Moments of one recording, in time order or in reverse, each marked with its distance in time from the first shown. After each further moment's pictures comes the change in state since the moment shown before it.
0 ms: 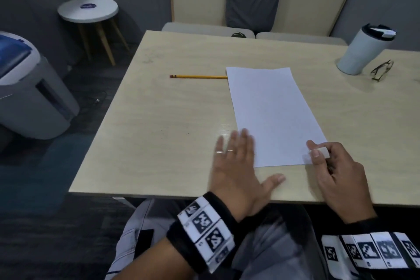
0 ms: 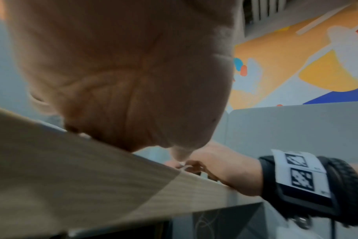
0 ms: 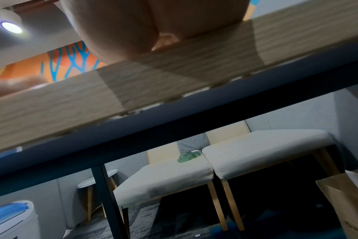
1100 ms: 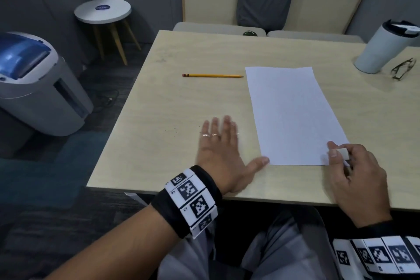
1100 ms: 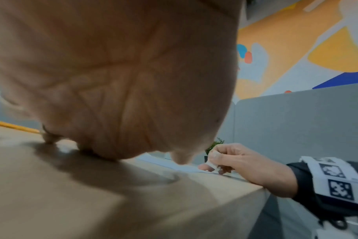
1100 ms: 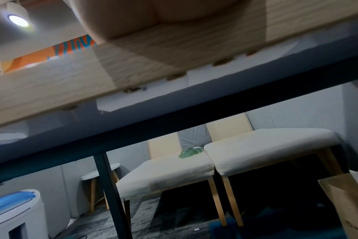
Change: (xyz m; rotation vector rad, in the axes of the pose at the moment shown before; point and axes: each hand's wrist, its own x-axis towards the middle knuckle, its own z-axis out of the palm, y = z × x) left_hand 0.008 -0.057 -0.018 0.012 -0.088 -0.118; right_hand -0.002 -0.001 0.009 -0.085 0.103 -0.016
